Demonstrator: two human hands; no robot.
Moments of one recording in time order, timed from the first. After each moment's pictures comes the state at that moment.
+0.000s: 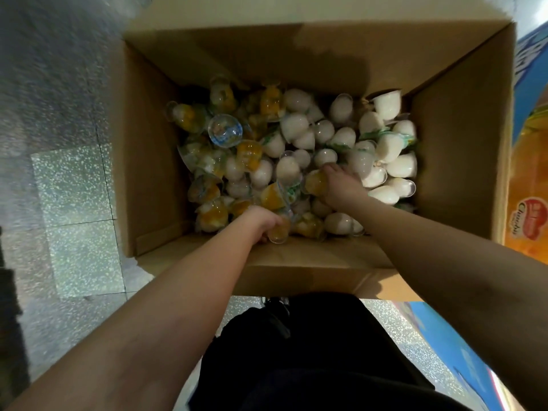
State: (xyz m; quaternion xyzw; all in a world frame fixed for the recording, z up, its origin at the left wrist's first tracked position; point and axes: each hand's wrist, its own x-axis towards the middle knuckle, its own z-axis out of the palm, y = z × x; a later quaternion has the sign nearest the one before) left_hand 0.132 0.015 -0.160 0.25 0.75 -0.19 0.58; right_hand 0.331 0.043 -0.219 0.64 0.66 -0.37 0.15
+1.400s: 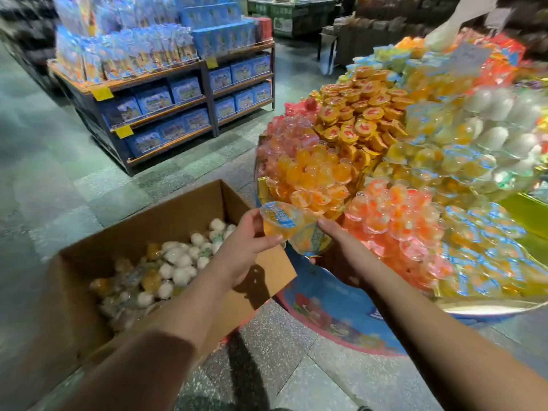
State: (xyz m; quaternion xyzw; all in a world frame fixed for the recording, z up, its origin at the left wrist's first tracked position) left_hand 0.239 -0.249 0.167 0.64 0.27 0.16 0.70; right_hand 0.389 -0.391 0.157 0.57 0.18 -0.50 -0.63
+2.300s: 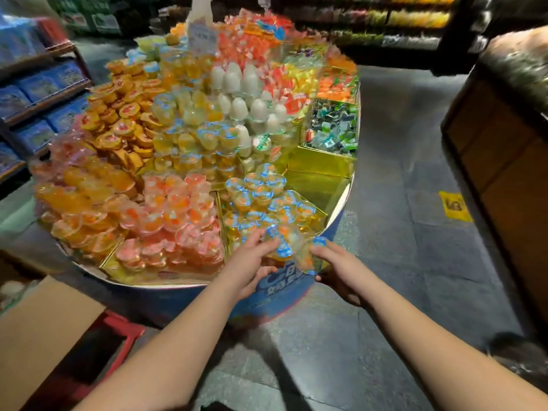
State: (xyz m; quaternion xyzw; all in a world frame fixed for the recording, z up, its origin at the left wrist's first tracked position) left_hand 0.544 -0.697 0.121 0.56 0.23 -0.06 0.79; right_hand 0.587 -0.885 0.121 0.62 0.00 -0.33 -0.71
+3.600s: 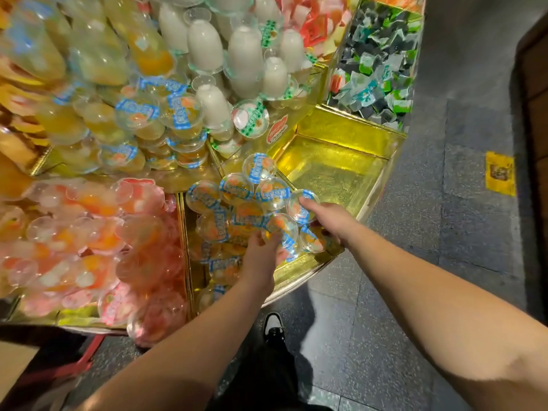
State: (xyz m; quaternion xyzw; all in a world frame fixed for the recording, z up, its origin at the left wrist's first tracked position) left_hand 0.819 -0.668 -0.032 0.46 0.47 -0.05 0.75; right_hand 0.946 -0.787 -0.009 0.81 -0.10 -0.39 -0.43
